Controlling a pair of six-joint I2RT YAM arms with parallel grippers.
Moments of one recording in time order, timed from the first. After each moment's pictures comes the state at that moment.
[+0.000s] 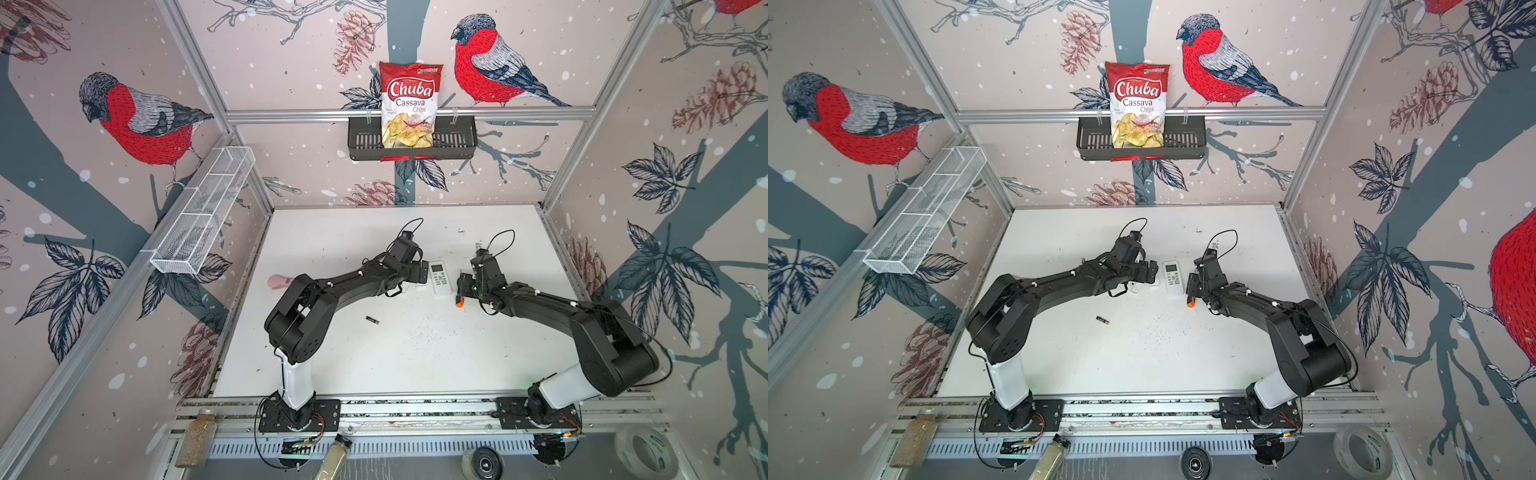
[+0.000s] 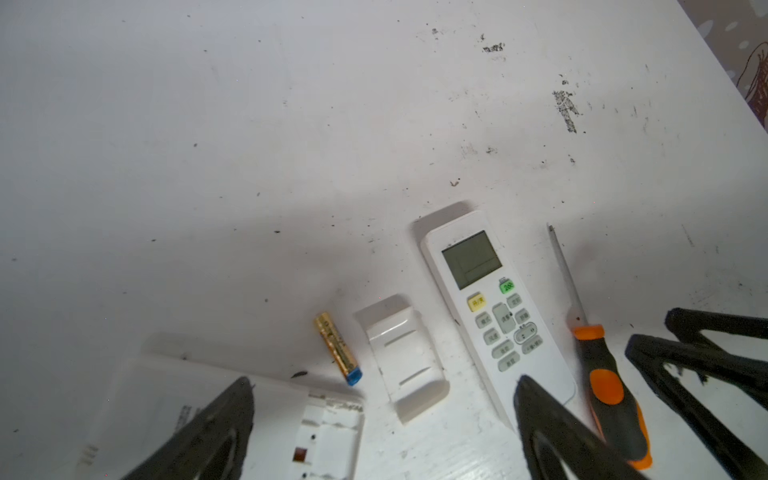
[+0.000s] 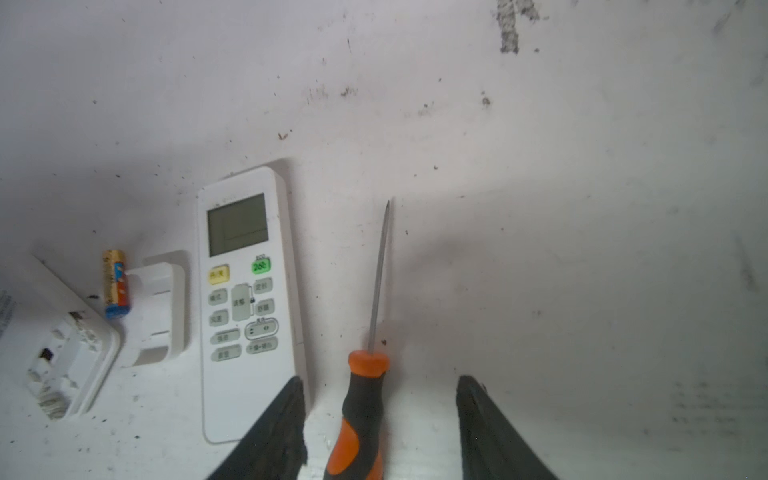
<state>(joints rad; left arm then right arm) -0.71 1.90 1.27 -0.16 -0.09 -0.40 0.46 1.50 0.72 -0.06 0.12 0.47</state>
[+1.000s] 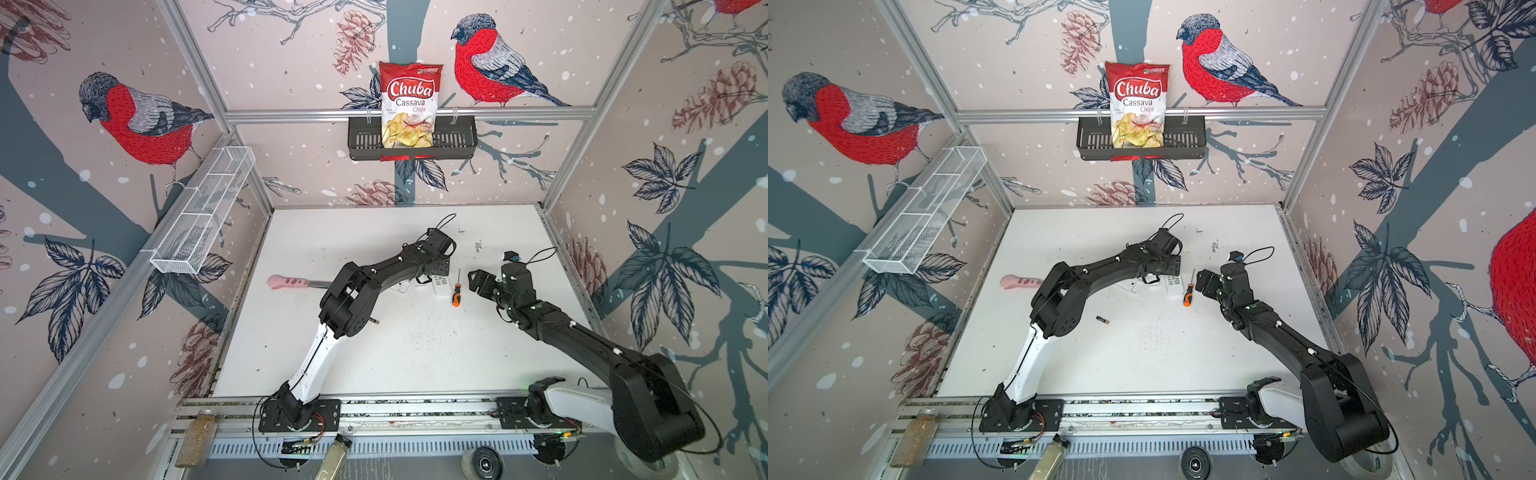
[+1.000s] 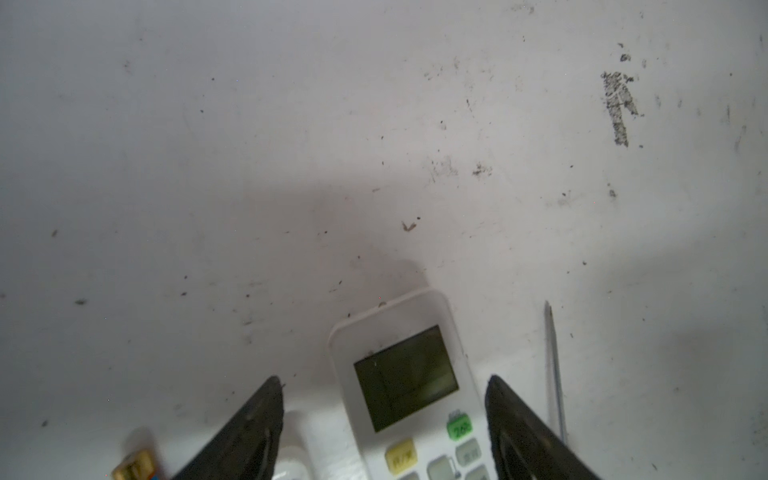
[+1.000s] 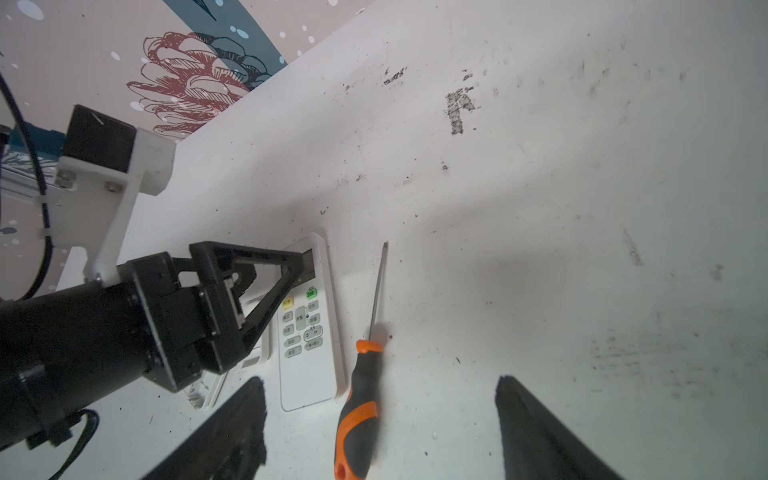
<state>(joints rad) -0.78 2.33 1.86 -0.49 -0.15 -0.55 0.36 1.19 0.52 0.06 0.01 0.58</state>
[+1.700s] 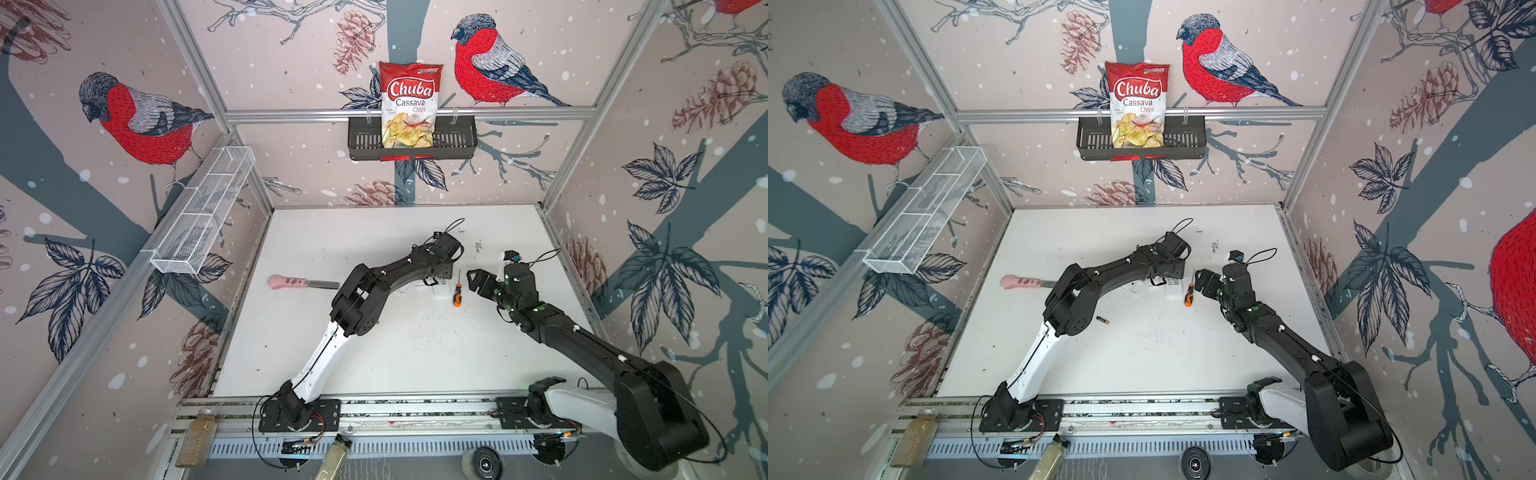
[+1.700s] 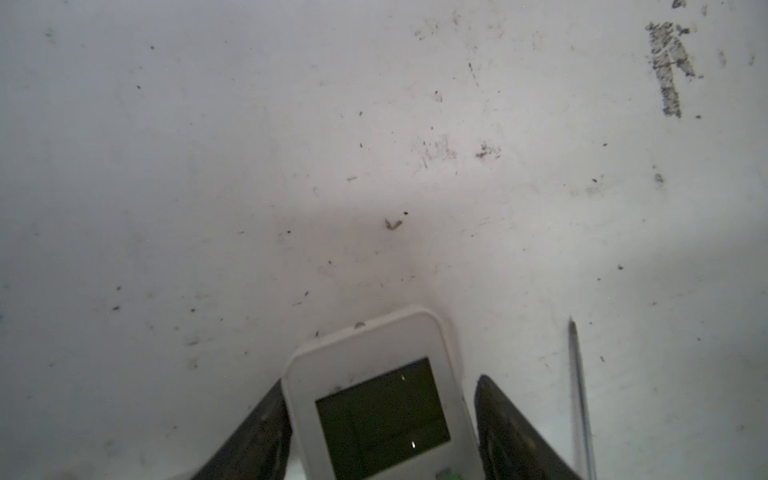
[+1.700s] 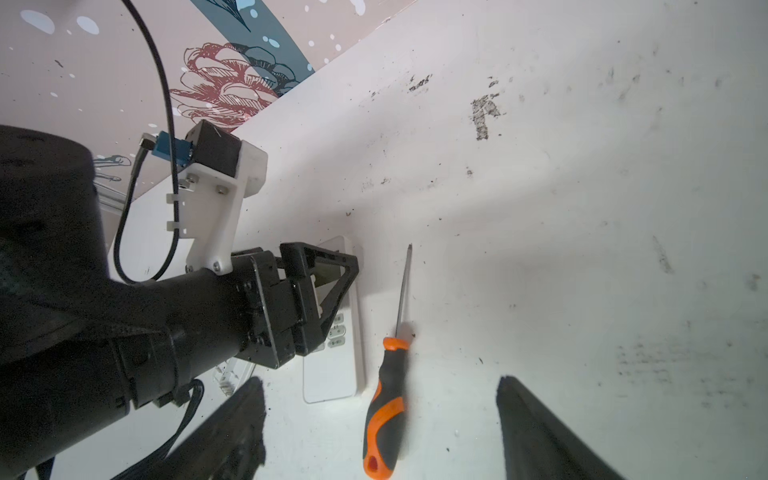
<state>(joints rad) -0.81 2.42 1.98 -0.56 -0.19 -0.55 0.36 1.15 0.52 0.07 -0.03 0.58</state>
